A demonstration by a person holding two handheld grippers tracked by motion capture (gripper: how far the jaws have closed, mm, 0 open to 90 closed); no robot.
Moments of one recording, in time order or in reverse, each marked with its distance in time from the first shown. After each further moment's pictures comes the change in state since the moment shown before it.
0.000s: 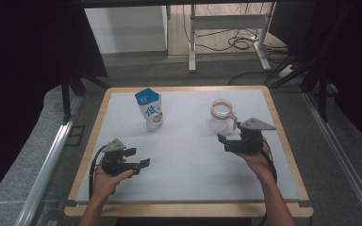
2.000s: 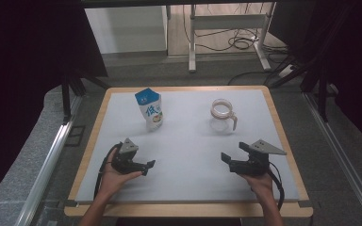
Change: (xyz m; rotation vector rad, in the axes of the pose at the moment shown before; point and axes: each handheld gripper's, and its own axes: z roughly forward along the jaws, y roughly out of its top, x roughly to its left) left arm 0.005 -0.002 0.034 0.092 0.137 0.142; right arm 0.019 -0.055 -0.036 -0.039 0.086 0.139
